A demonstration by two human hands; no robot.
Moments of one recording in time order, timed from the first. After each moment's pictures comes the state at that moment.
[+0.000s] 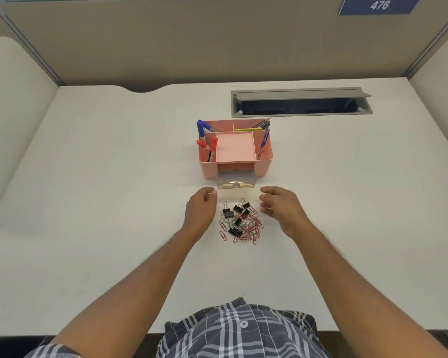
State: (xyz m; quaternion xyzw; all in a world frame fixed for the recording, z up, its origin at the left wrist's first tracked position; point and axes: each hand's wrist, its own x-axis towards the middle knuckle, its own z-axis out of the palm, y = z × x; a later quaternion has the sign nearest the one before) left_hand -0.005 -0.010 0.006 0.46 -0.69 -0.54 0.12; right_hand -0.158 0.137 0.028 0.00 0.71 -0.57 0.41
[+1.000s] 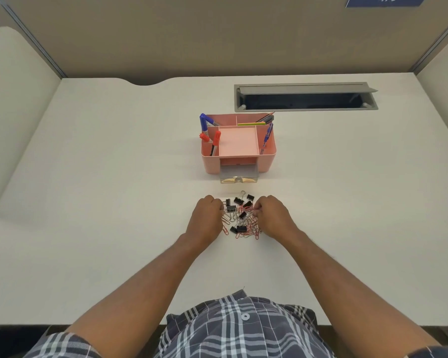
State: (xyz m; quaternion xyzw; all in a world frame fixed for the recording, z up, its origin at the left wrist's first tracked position) left_hand 0.012 0.007 -0.018 0.31 -0.92 -0.23 0.03; right_hand -0.133 0.140 -0.007 -0.35 0.89 -0.16 0.25
